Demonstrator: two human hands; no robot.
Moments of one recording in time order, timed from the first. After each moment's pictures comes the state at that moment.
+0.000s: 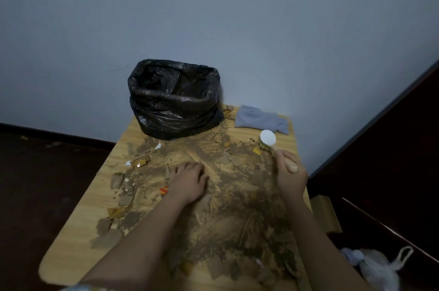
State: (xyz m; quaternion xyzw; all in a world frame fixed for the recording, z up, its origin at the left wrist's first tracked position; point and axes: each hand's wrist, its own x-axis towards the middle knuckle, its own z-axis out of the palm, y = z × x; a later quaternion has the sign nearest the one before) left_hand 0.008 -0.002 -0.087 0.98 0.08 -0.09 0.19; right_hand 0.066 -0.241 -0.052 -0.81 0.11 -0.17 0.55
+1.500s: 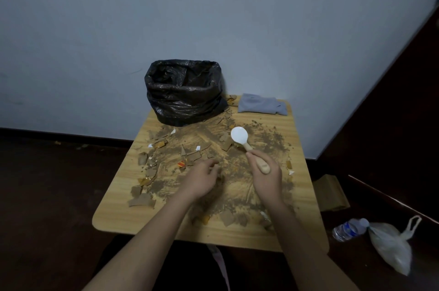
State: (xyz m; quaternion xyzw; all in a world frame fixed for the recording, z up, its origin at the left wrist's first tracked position) left_hand -0.092 -0.036 -0.032 0.91 0.09 -0.06 0.39; right_hand -0.062 -0.208 -0.043 -0.79 0.01 -0.08 0.61
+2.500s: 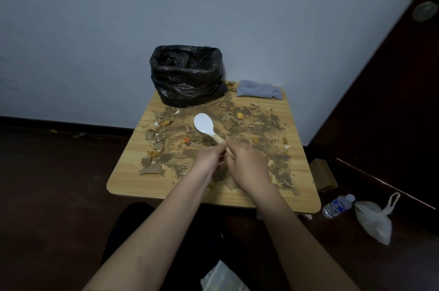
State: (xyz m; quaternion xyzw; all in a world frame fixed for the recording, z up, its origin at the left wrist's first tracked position) left_hand -0.158 -0.064 0.003 0.59 0.27 -0.06 0.76; right_hand -0.154 -0.170 0.005 -0.96 -0.19 -0.04 0.20
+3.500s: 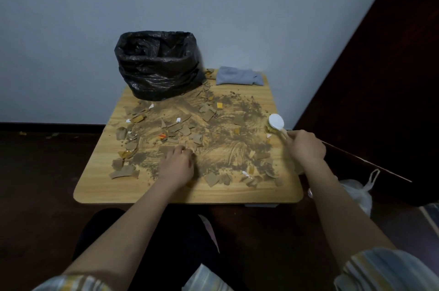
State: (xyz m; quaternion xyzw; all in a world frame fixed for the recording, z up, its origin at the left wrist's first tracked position) left_hand -0.138 -0.037 -0.070 0.99 0.07 -0.09 0.13; right_hand -0.068 -0.335 -0.013 -0.99 0.11 0.03 0.09
